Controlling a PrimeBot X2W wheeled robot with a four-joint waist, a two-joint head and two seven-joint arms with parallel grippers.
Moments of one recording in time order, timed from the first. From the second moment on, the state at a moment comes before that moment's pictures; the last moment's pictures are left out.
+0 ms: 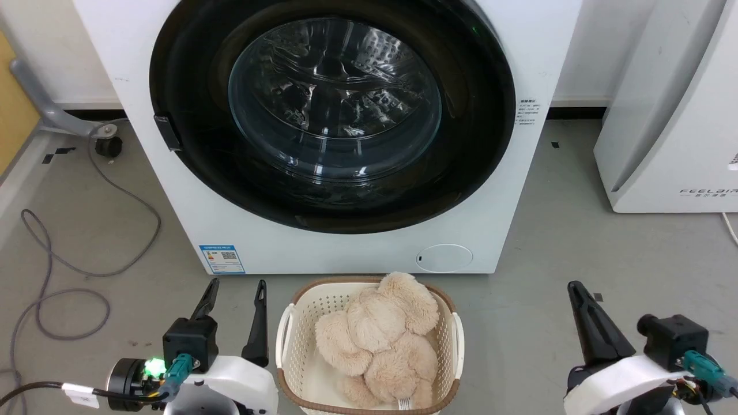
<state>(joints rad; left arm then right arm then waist) -0.02 0.05 -0.05 0.05 -0.03 0.01 -0.05 -0.01 -0.06 0.00 0.06 0.16 0.13 -0.05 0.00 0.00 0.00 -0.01</state>
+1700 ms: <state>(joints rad) -0.19 0.05 -0.15 0.00 -0.06 0.06 -0.15 -0.86 -0.30 0.07 0.58 1.06 0.13 0.09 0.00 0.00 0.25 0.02</state>
